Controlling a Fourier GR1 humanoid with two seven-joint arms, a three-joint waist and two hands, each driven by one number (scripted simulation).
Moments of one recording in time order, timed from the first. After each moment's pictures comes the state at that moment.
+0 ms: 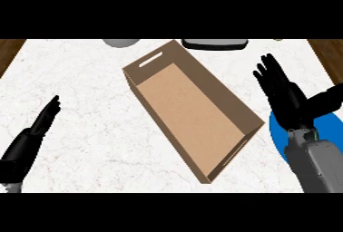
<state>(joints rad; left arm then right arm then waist) 0.04 0.58 -0.16 -1.56 0.11 0.11 -0.16 -0.33 -0.32 0.11 -1.45 -0.45 -0.11 0.10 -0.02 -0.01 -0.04</state>
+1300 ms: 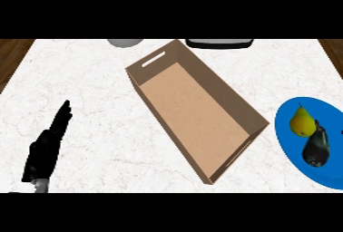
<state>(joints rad) 0.03 0.42 -0.18 -1.54 0.05 0.27 0.05 -0.13 -0.89 0.01 -1.23 0.02 -0.30 0.50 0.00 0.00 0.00</state>
